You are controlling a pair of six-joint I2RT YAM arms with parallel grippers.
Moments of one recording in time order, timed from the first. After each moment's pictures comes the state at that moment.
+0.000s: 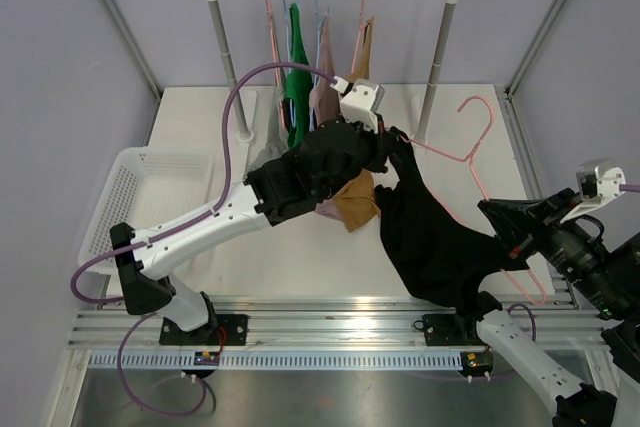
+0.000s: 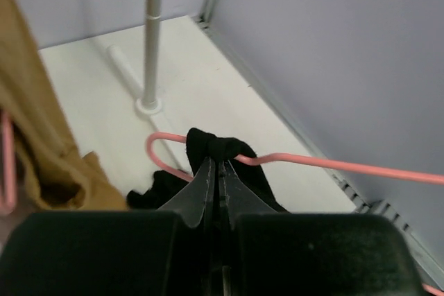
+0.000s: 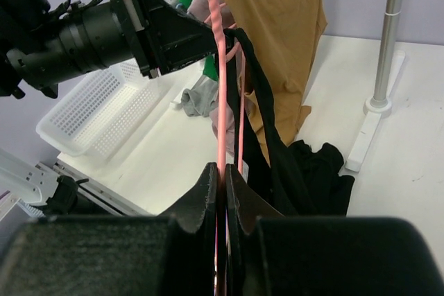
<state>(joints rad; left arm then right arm) -1.12 1.54 1.66 -0.24 -0.38 -0.37 0.42 0.60 1.60 -1.05 -0.12 0.27</state>
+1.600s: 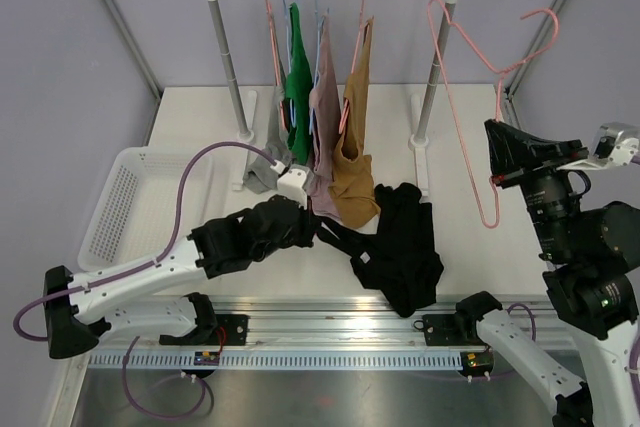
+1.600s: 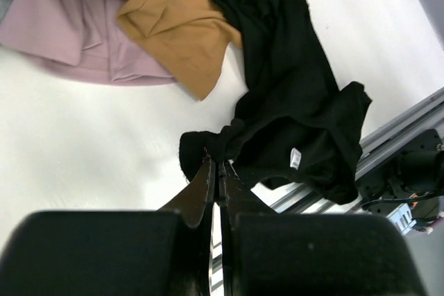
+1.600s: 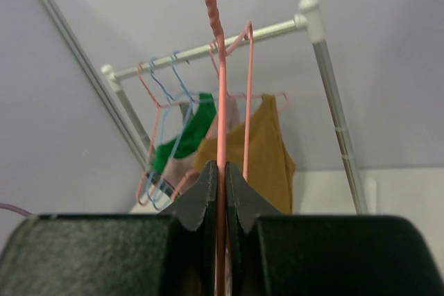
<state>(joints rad) -1.12 1.03 0.91 -0.43 -0.37 -0.61 0.42 0.61 1.24 -0.24 0.14 0.33</state>
